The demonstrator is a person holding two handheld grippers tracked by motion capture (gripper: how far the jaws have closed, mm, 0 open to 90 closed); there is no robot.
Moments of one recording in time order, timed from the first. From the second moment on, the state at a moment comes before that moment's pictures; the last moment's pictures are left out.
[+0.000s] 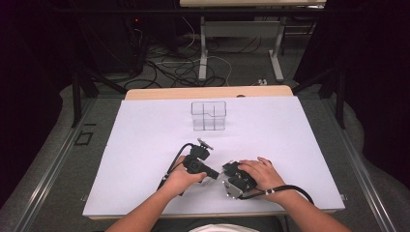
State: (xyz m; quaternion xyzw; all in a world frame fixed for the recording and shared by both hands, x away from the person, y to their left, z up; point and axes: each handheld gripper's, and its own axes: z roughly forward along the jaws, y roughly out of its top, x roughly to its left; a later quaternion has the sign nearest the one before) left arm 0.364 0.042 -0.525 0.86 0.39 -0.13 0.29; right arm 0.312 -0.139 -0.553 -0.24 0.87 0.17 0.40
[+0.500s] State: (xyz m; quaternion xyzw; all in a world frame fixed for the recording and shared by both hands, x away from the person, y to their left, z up) left arm 0.364 0.042 -0.525 0.86 0.39 -0.15 0.29; right arm 0.308 -0.137 -0.554 -0.27 0.87 0.14 0.39
